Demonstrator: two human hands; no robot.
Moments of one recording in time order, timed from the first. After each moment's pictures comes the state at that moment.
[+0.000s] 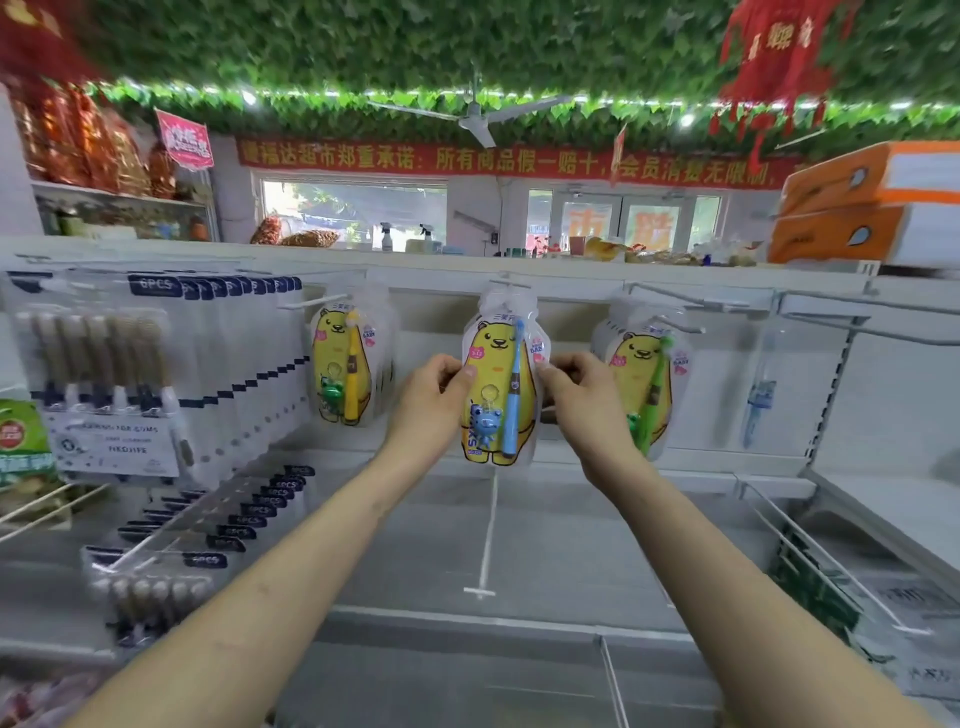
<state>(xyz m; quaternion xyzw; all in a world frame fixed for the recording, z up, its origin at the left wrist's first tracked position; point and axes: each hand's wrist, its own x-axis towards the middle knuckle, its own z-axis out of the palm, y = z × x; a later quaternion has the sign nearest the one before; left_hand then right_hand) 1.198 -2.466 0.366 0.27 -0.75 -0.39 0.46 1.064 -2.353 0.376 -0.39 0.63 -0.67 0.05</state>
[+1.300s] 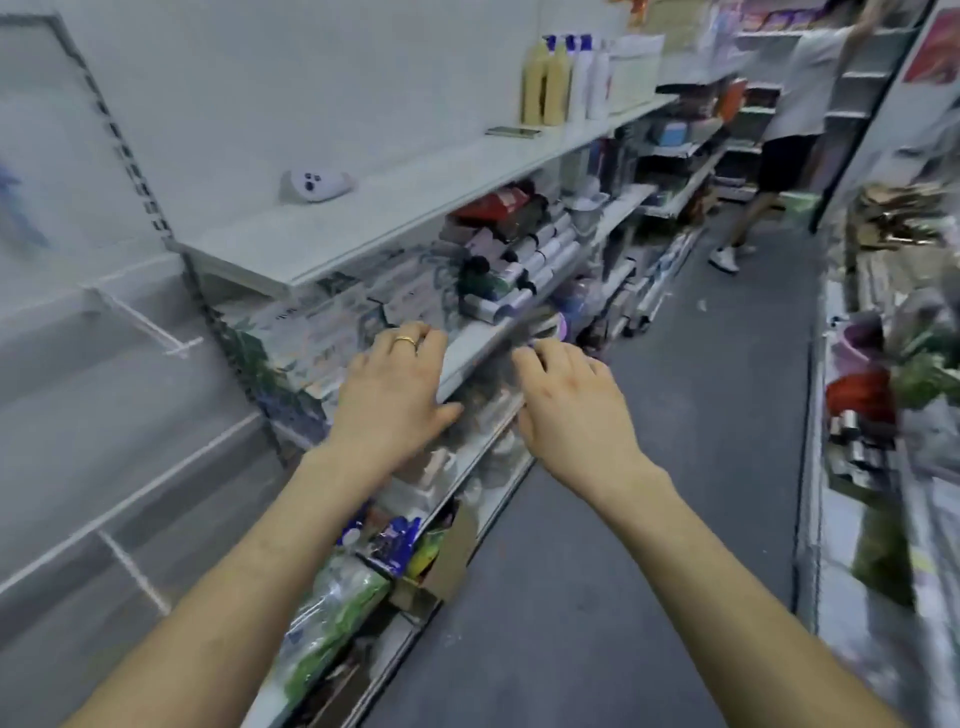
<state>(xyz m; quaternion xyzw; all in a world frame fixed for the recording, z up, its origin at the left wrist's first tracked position) 0.981 -1.963 0.203 -0.18 -0.97 -0.04 0.17 1.016 -1.766 0.181 -0.08 0.97 0.01 -0.23</state>
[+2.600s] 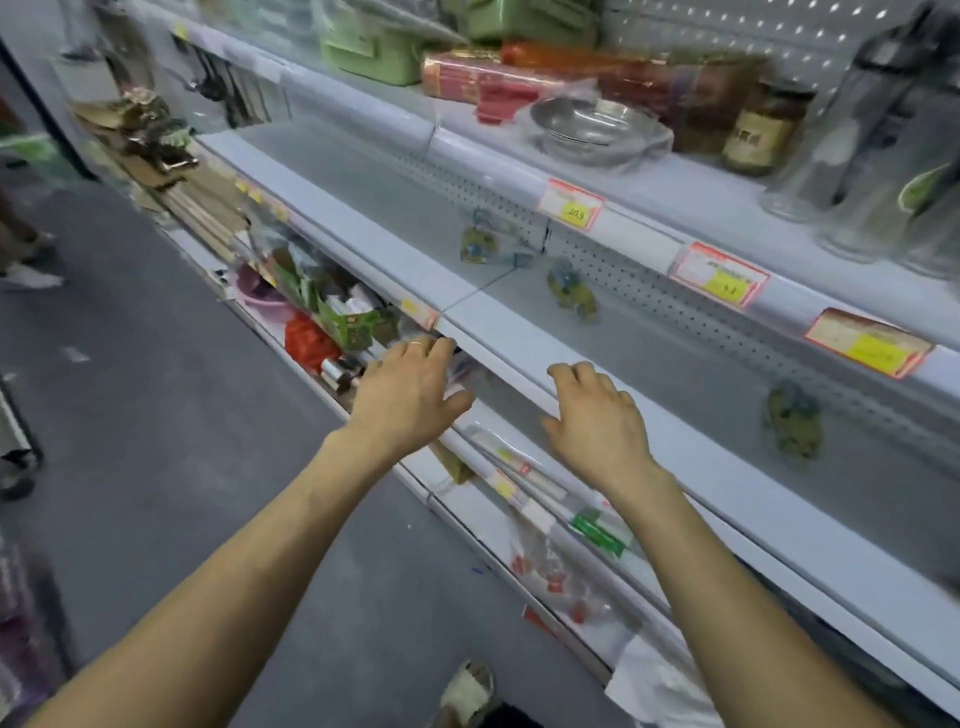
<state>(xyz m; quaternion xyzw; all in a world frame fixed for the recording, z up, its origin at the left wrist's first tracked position) 0.757 -1.066 0.094 -0.76 -0.64 -0.10 -0.03 0.986 -1.080 0.074 0.66 0.75 0.00 -0.05</state>
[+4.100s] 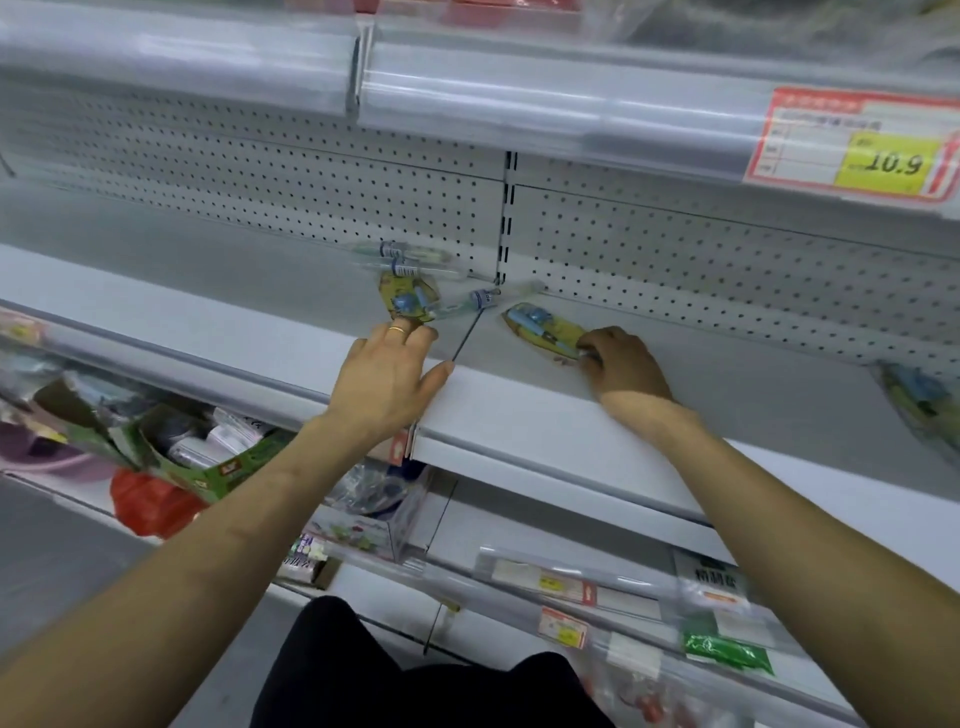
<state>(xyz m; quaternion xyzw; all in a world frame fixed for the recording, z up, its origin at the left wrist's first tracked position) 0.717 -0.654 -0.070 -0.88 -0.44 -0.16 0.00 1.028 -0.733 -0.102 0.79 0.58 -0.04 -0.20</state>
